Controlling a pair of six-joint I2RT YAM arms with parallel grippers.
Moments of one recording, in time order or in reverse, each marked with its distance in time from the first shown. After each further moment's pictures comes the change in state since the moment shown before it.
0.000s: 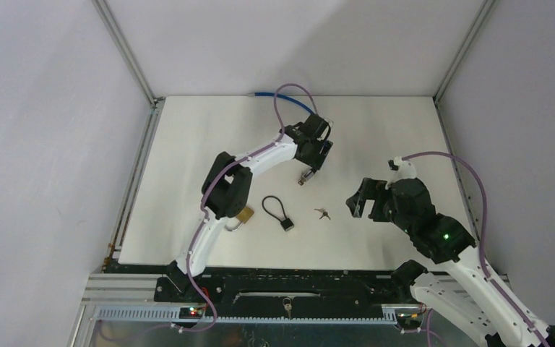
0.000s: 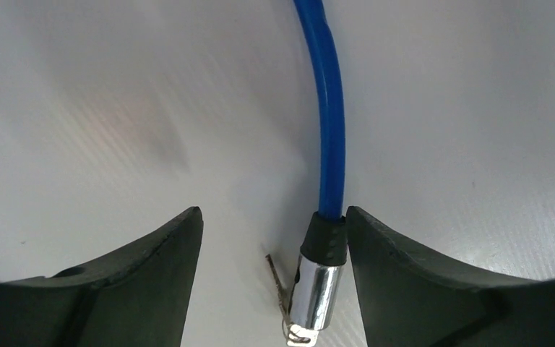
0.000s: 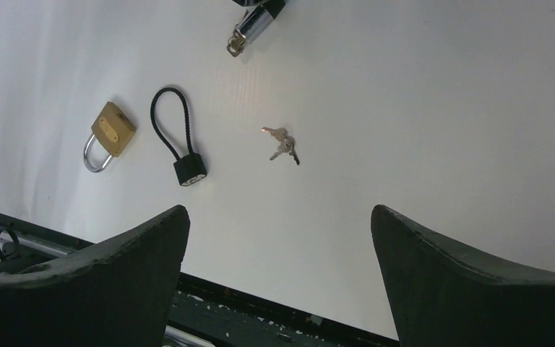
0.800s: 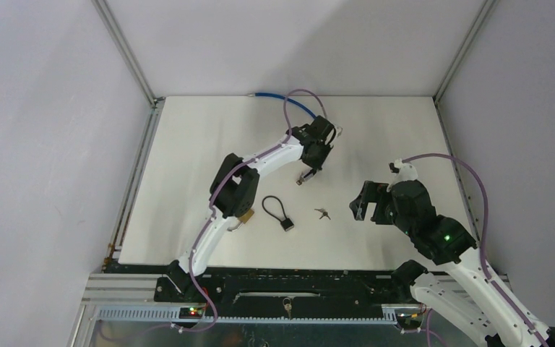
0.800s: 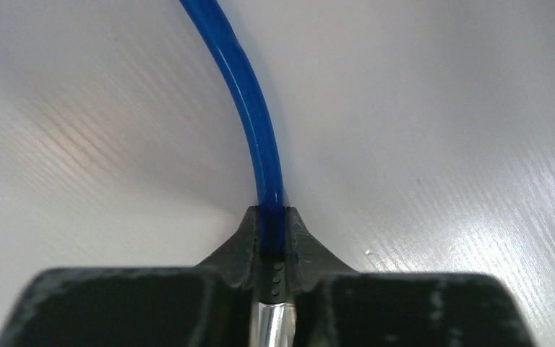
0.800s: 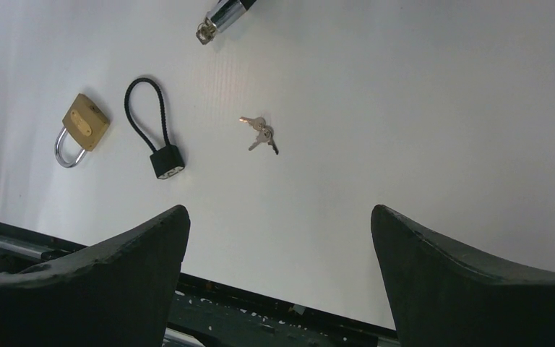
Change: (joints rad) left arm -0.017 0.113 0.123 -0.054 0.152 0.028; right arm -0.003 -0.023 -0.005 -0.064 0.032 -0.015
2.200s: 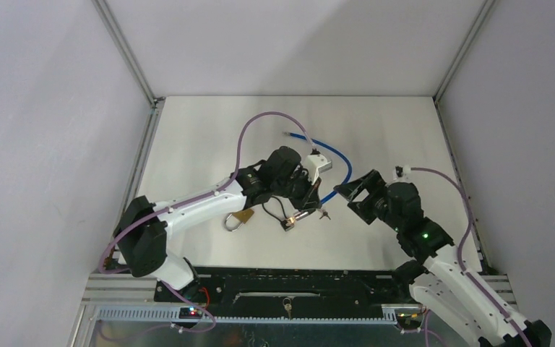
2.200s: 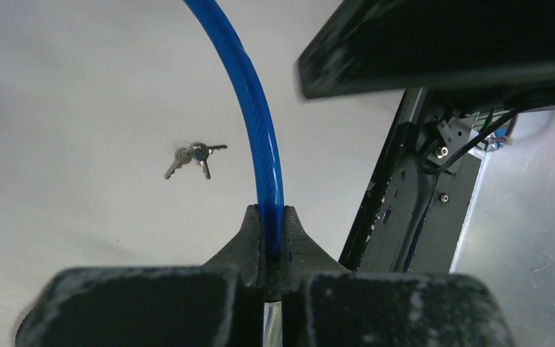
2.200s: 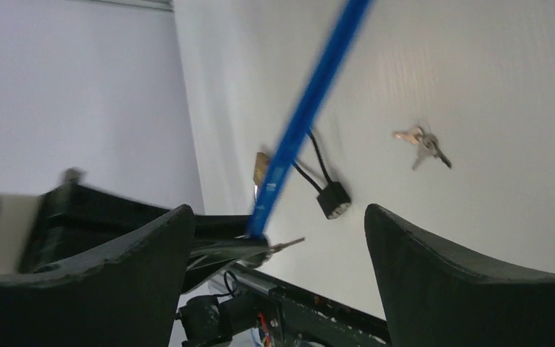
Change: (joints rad) left arm -0.170 -0.943 -0.991 0.410 0.354 0.005; right arm -0.097 0.005 -0.234 0.459 -0.219 0.595
